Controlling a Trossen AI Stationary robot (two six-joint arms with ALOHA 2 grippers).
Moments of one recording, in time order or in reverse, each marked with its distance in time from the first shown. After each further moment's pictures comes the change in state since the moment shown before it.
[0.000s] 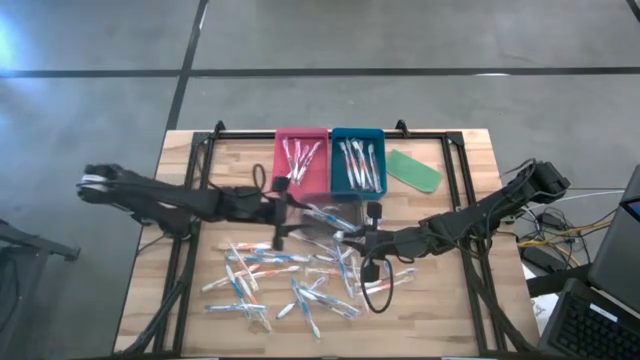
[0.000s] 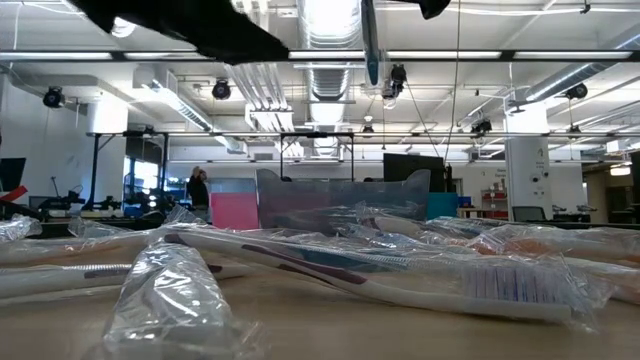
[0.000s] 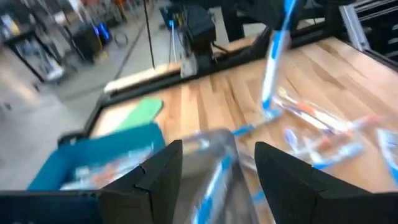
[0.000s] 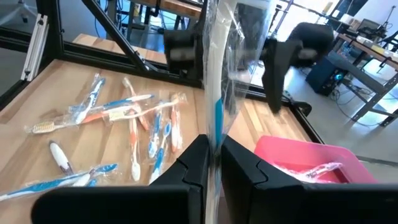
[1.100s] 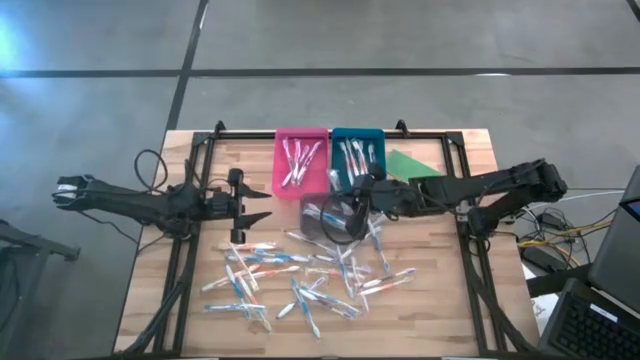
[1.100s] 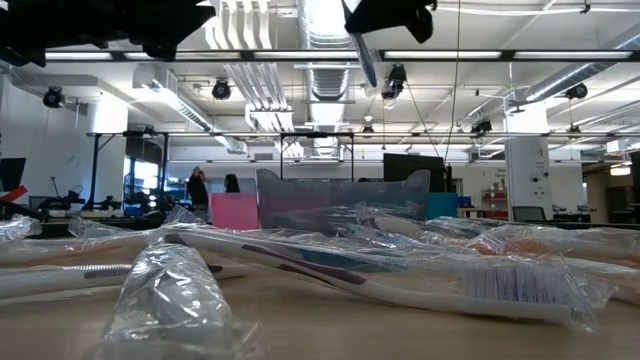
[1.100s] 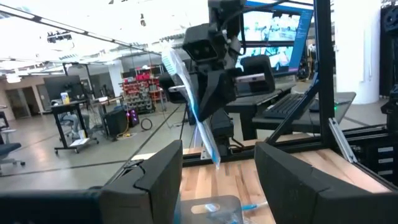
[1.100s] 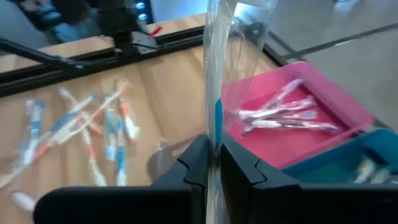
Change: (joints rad) left arm -0.003 -0.508 -0.432 0.407 -0.005 -0.083; right arm -0.279 0.019 0.321 -0.551 -0.129 0.414
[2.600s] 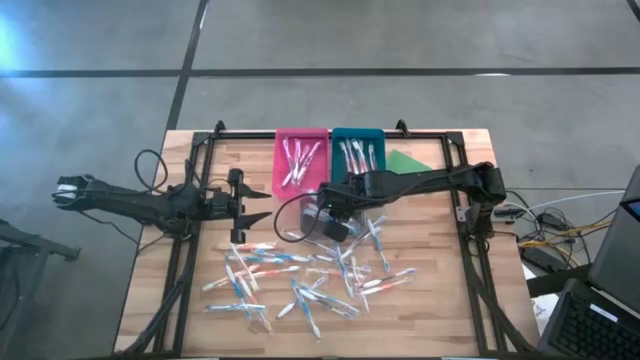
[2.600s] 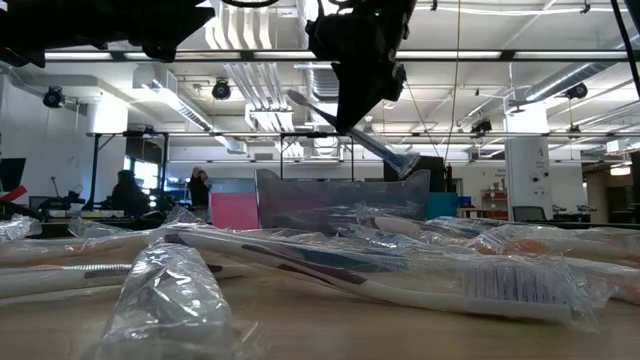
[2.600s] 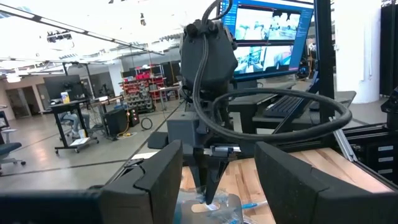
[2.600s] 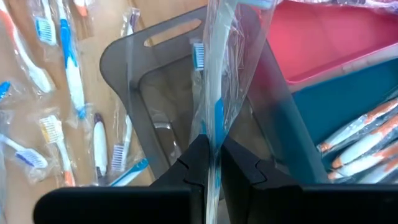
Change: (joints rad) left arm 0.001 -0.003 -0.004 -0.003 0.000 0.001; right arm -0.115 0.452 0.397 -0.540 -0.245 0.031
